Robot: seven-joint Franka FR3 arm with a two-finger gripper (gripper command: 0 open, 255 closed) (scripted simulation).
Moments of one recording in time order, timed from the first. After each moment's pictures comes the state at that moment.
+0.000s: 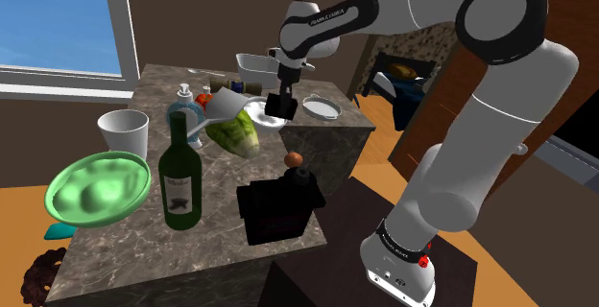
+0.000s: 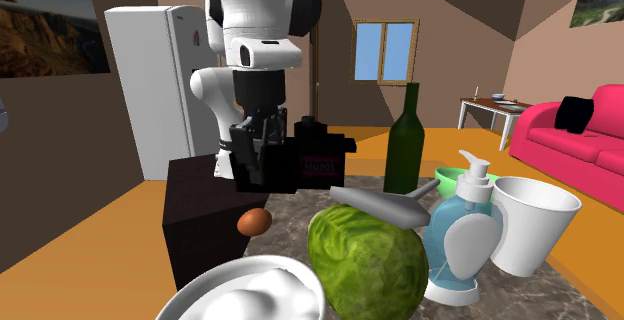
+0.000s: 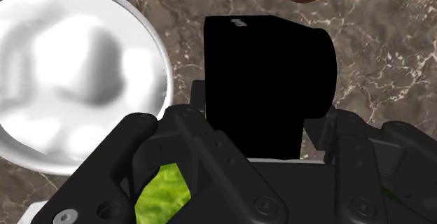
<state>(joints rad) 0.20 0.02 -0.28 -2.15 0.02 2.15 -0.90</state>
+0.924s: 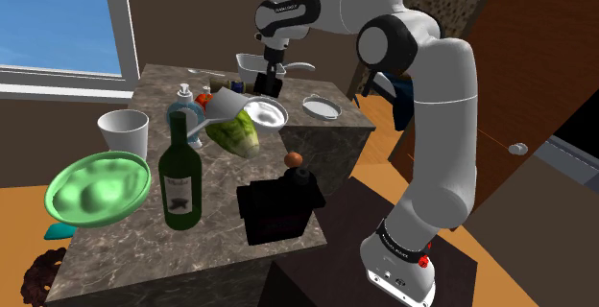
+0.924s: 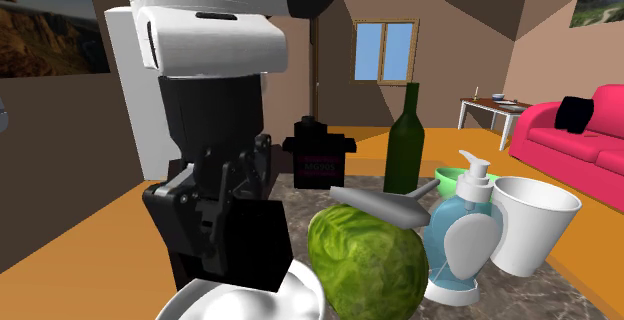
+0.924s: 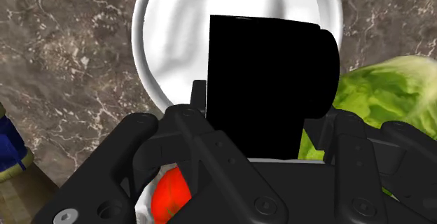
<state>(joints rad) 0.05 0.53 -0.30 -1.44 0.17 1.92 -1.07</state>
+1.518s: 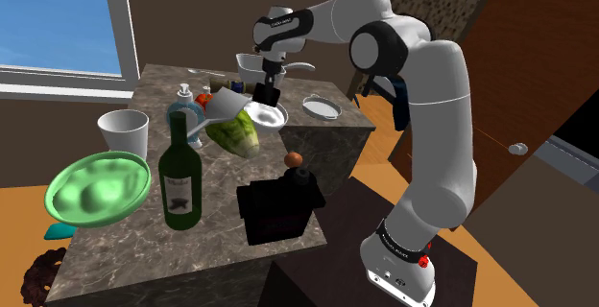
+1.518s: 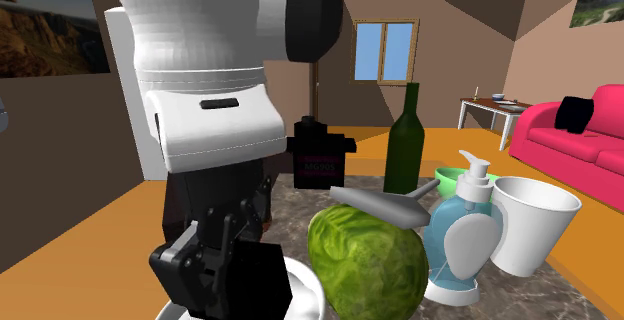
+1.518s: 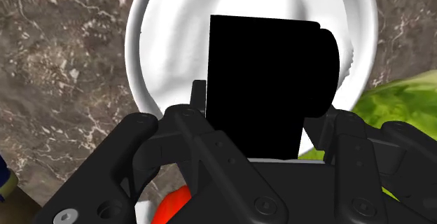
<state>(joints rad) 0.04 0.59 -0.29 -1.47 0.19 2.01 -1.09</state>
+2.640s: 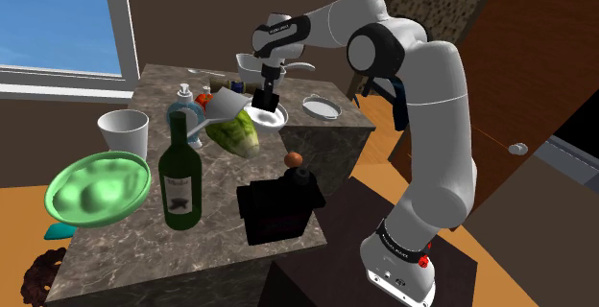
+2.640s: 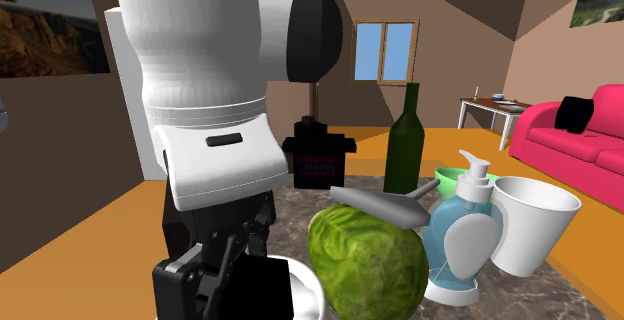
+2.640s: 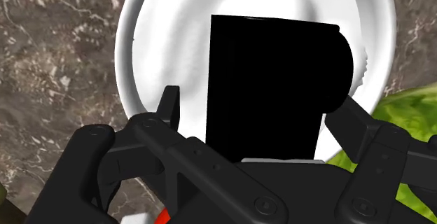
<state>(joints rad) 0.04 0.61 -0.29 -1.50 0.20 2.06 -1.09</state>
